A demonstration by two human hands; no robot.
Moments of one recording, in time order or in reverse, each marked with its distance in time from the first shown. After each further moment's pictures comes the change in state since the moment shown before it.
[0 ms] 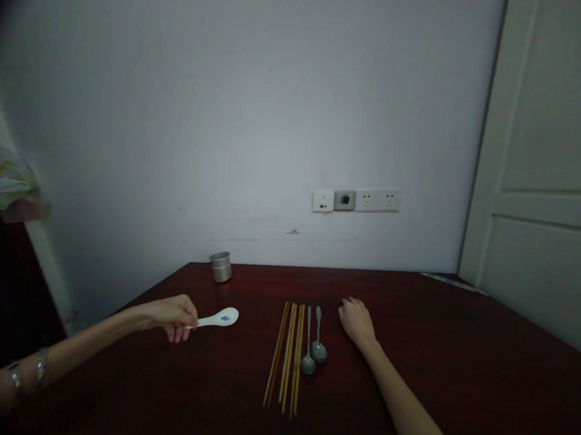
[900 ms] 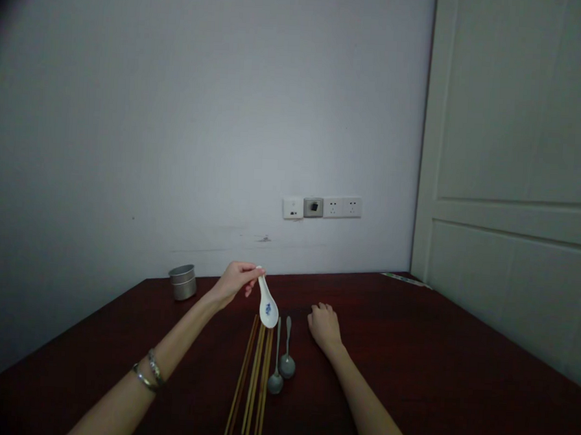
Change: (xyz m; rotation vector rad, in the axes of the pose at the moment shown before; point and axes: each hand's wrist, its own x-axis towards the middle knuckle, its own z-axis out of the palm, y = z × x) left_hand 0.095 0.179 0.096 -0.344 0.241 0.809; right_hand -0.002 -0.011 -0.016 -0.020 -0.006 0.044
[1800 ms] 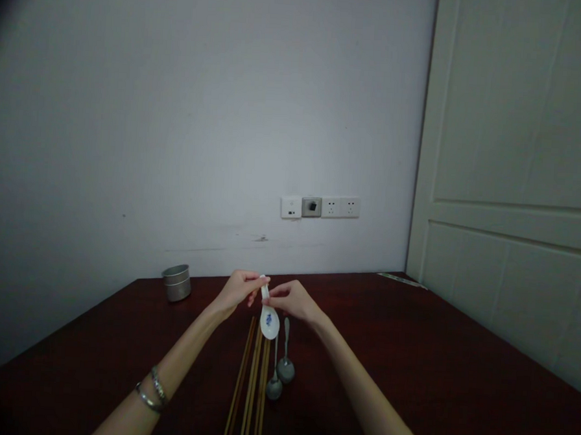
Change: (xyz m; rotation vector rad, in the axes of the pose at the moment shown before) left_hand 0.001 -0.018 0.012 0.050 0.016 -0.020; right_hand 0.006 -0.077 -0.111 1.030 -0.356 -0.227
